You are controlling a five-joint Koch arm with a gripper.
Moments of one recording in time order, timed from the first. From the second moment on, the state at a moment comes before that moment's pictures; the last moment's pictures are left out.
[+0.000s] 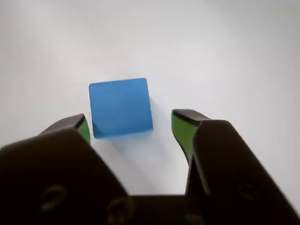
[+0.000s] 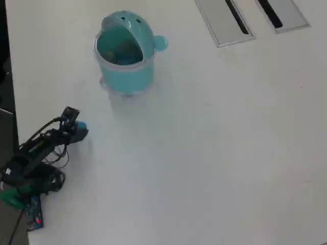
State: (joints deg) arm -49.7 117.6 147.4 22.7 -92.5
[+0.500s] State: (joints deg) arm -52.1 112.2 147.7 17.2 -92.5
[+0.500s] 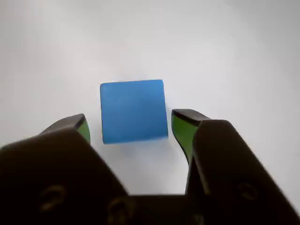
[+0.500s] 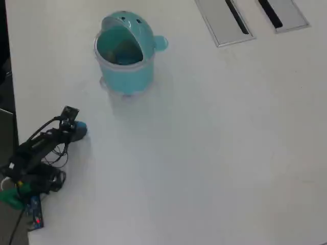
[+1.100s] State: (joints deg) arm -52.0 109.7 154.2 3.2 -87.8
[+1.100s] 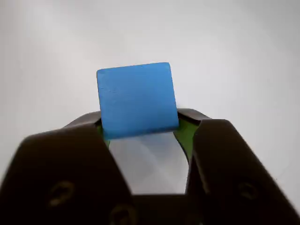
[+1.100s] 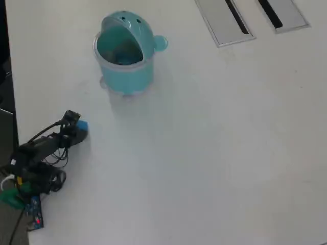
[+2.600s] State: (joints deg) arm -56.9 70.3 56.3 11.2 -85.5
